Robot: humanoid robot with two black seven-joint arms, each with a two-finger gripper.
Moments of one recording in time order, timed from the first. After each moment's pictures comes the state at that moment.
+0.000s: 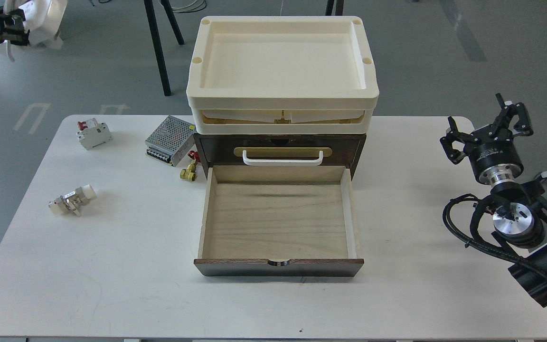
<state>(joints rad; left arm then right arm) -1.29 0.59 -0.32 -0.17 1.77 -0.03 -0.49 0.49 -0.35 0.97 0.79 0.07 0.27 0.40</state>
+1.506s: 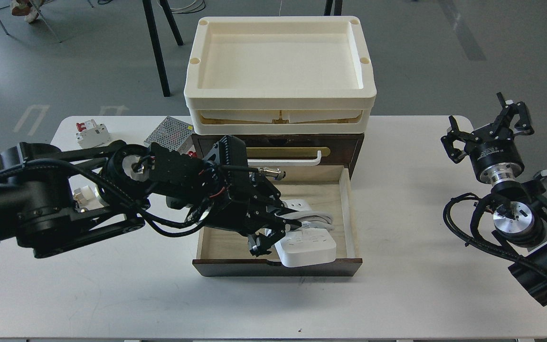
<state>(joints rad) -1.02 0.50 -0.25 -1.60 2.18 -0.44 -0.34 0.50 -0.35 0.97 0.78 0.07 0.27 0.40</state>
